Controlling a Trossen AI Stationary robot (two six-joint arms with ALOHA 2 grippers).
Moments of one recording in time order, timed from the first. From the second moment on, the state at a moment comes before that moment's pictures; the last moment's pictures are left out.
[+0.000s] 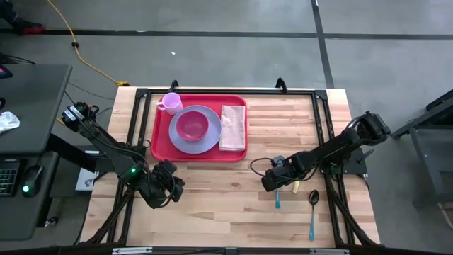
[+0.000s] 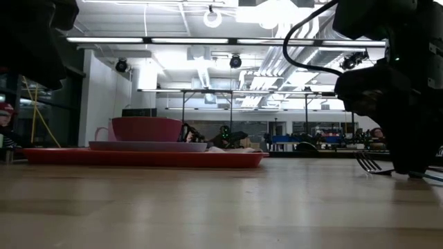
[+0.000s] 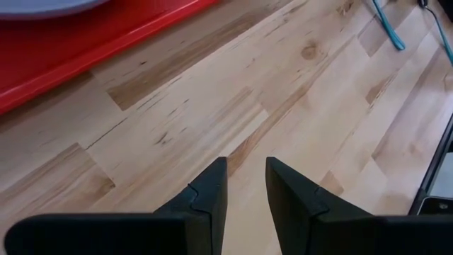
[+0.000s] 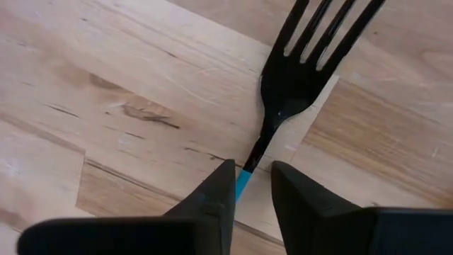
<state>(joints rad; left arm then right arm) -0.76 1.23 0.75 -0.60 -0.59 -1.57 0.32 1.62 0.72 -0.52 0.03 1.52</state>
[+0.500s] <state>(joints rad) -0.76 1.23 0.75 -0.60 -0.59 -1.55 0.32 1.62 0.72 -0.52 0.06 1.53</state>
